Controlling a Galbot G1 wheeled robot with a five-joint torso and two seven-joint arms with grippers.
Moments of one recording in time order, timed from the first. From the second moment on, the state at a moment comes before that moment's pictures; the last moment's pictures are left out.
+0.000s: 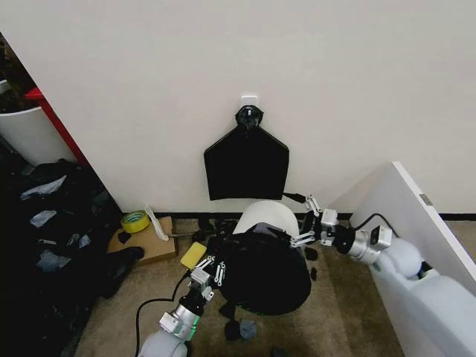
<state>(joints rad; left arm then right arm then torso) 1.42 -1.25 -0.20 -1.72 -0.20 -0.64 0.22 -1.01 0.78 0.28 1.69 0.65 0.30 -0.93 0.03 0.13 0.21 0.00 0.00</state>
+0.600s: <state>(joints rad) 1.42 -1.26 -0.21 -1.72 -0.21 -0.65 0.25 -1.00 0.81 0.22 1.67 0.61 0.35 -0.75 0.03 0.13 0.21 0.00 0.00</state>
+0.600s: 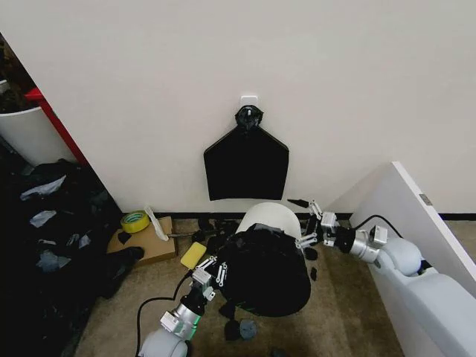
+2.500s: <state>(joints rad) 1.34 -1.38 -0.50 -2.05 -1.37 0.45 -0.54 -1.15 0.99 0.15 1.63 0.22 0.63 -0.58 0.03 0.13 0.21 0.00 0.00</state>
